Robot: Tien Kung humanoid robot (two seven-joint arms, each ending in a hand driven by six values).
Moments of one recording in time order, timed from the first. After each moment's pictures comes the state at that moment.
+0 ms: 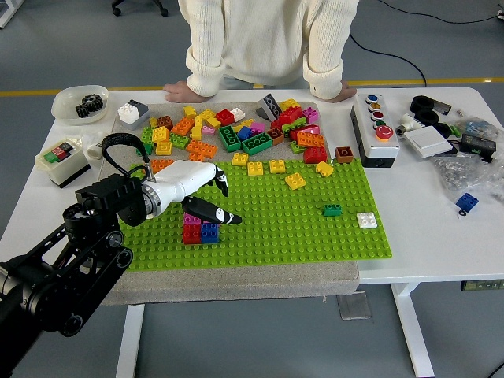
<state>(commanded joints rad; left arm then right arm) -0.48 0.13 -1.11 -1.38 2.27 -0.44 0.13 0.17 -0.13 1.52 0.18 -2.27 0.15 -0.08</state>
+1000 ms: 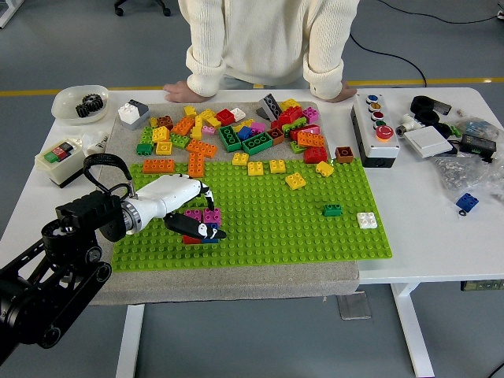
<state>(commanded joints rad) -0.42 0.22 -1.09 -1.36 2.27 -0.36 0.01 0.17 -0.13 1.52 0.18 -2.27 0.15 -0.08</state>
